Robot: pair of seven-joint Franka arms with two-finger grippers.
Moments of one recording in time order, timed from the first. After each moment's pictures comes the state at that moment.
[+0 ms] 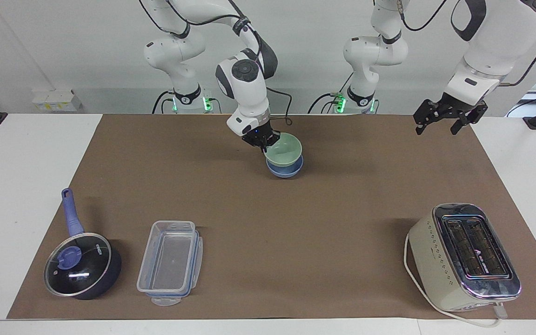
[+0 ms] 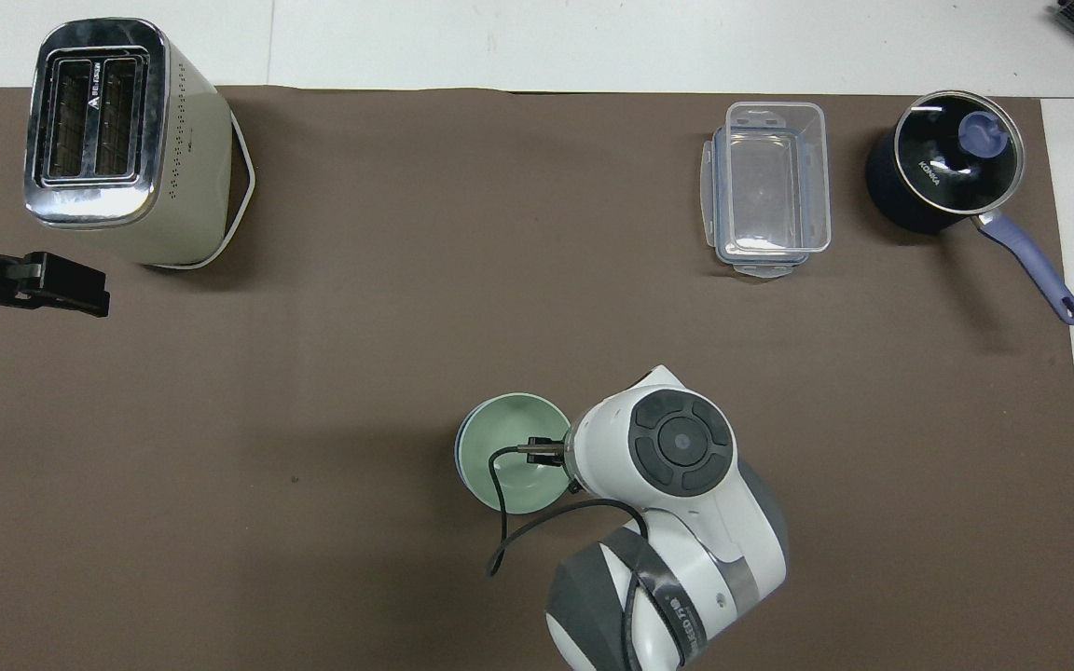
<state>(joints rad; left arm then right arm) -0.12 0.02 0.03 -1.55 0.00 1.55 -0.02 0.60 0.05 0.02 -2.14 0.18 2.22 0.62</state>
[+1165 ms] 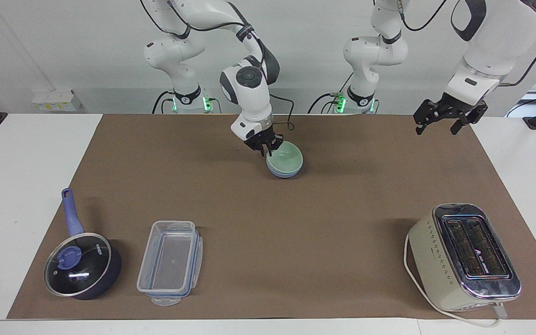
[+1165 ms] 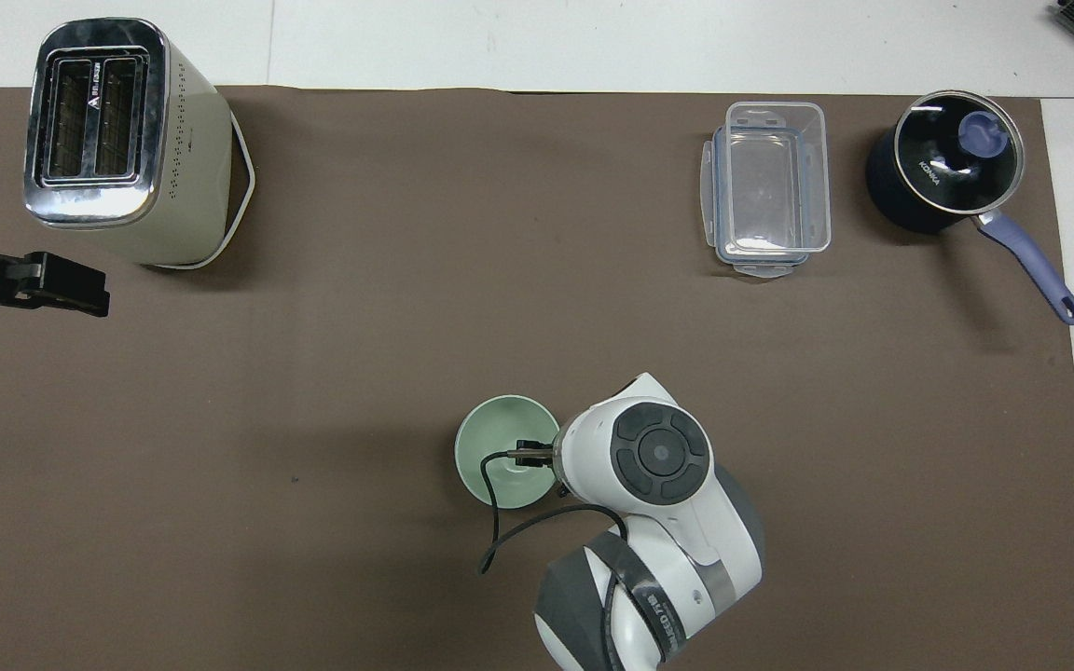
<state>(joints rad) -0.12 0.02 0.03 -1.55 0.00 1.55 -0.02 0.62 0.09 0.02 -2.17 0.18 2.30 0.63</state>
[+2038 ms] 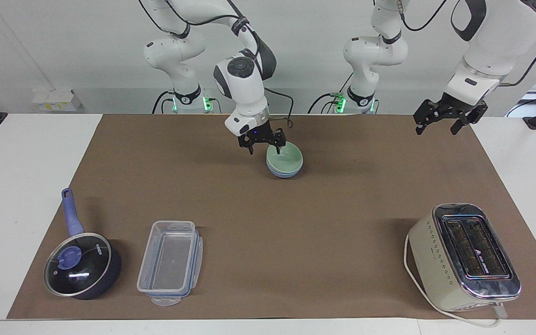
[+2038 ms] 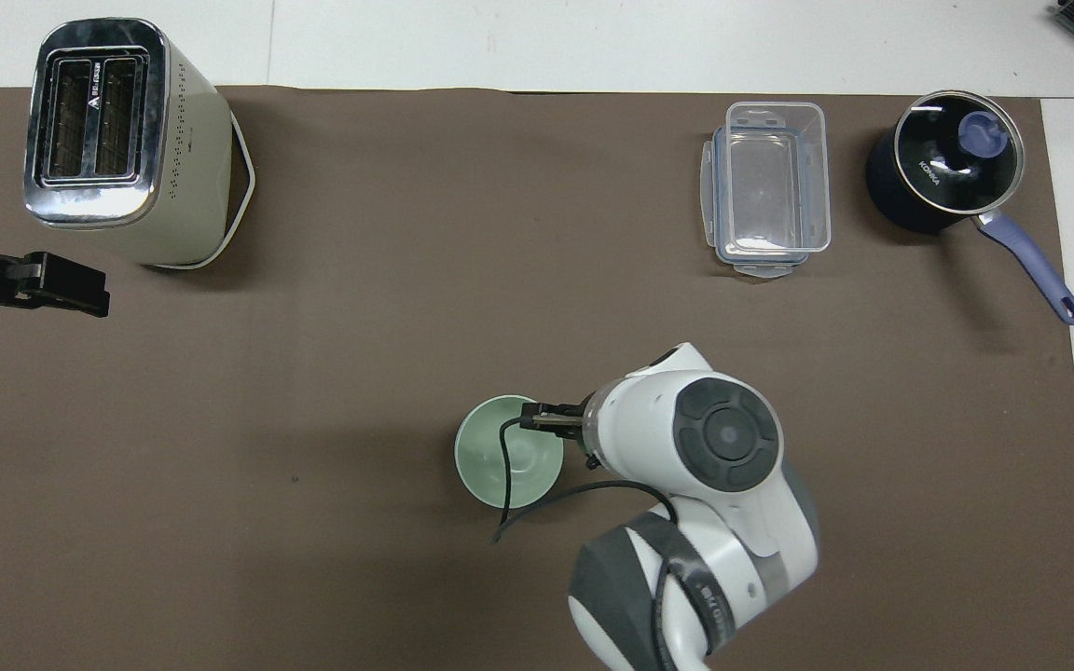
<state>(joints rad) -0.12 0.02 0.03 -1.55 0.00 1.55 -0.02 0.56 0.02 0.00 -2.12 0.18 2.28 0.63</state>
